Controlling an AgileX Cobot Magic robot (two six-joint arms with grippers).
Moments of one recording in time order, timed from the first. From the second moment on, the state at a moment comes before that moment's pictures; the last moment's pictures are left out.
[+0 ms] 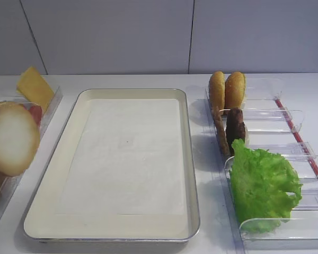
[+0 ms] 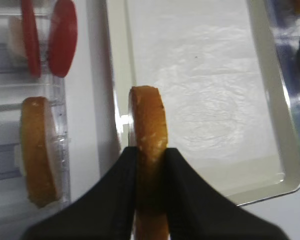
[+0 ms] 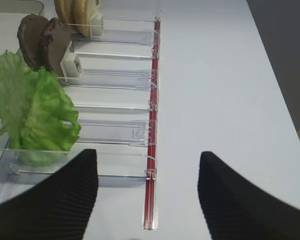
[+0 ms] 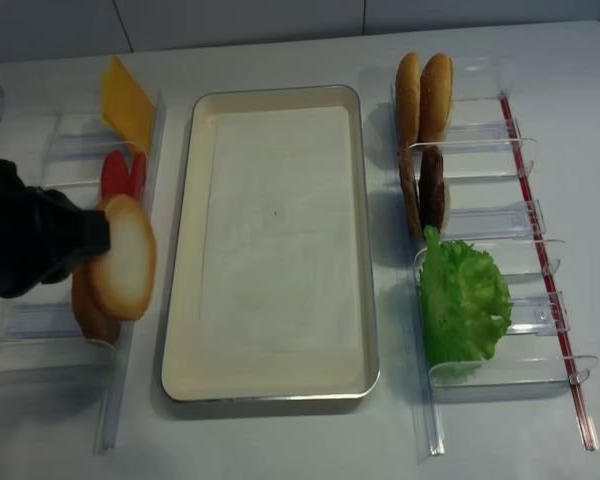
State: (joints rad) left arm 0.01 0.95 -0.83 -0.43 0.97 0.17; right arm -0.03 -0.02 -0.47 0.09 1.13 -0.07
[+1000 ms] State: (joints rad) left arm -0.04 1.29 -0.70 -1.15 0.98 0.75; right arm -0.03 -0.02 -0.47 0.09 1.13 -0.07
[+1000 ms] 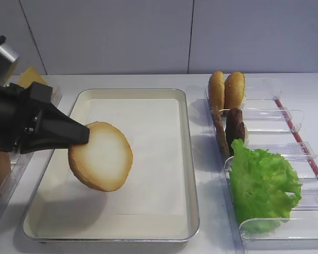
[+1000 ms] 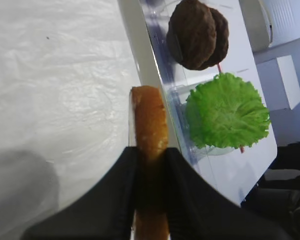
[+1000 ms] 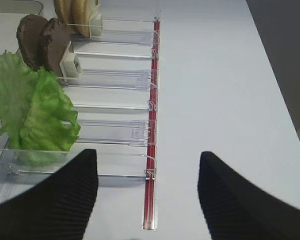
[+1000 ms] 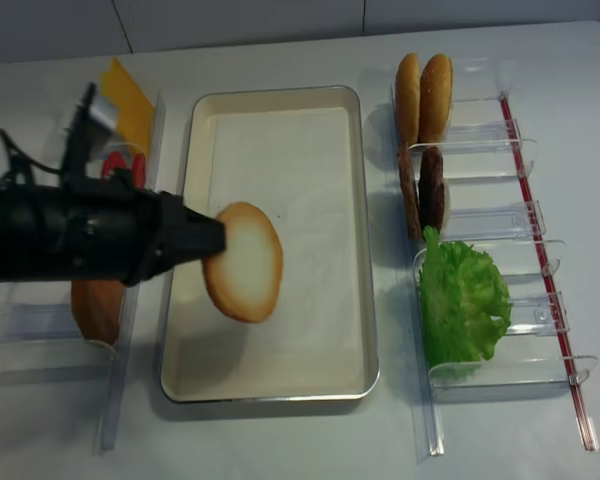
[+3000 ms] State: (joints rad) left arm -0.20 1.54 -0.71 -1.23 0.76 0.96; right arm -0.03 -0.02 -0.47 0.10 1.13 -0.08
